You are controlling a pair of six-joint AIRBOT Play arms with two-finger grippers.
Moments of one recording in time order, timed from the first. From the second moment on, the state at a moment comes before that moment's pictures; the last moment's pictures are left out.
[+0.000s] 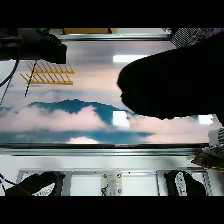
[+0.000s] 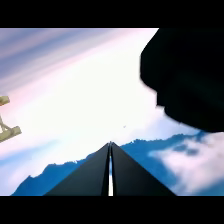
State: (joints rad) left arm -0.38 -1.25 2.01 1.49 -1.41 -1.49; right arm -0.63 -0.66 1.43 -1.40 0.77 1.37
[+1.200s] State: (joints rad) left arm -0.39 -1.29 2.01 1.49 -1.41 -1.49; right arm -1.13 -0.99 2.02 -1.59 0.83 1.56
